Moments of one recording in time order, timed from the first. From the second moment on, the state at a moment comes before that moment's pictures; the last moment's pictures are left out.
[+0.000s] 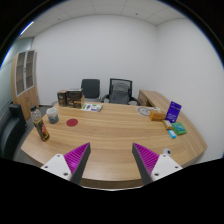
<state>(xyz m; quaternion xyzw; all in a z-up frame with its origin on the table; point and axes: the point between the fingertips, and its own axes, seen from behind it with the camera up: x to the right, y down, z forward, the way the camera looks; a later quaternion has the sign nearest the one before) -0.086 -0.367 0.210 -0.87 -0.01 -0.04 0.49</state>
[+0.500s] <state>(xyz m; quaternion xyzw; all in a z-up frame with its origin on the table) -0.252 -0.403 0.145 -0.89 -0.06 0.03 0.46</state>
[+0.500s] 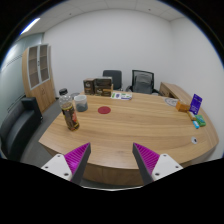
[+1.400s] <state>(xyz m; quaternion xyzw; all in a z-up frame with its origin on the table) -0.499 -0.179 0.089 -0.83 0.01 0.01 0.56</state>
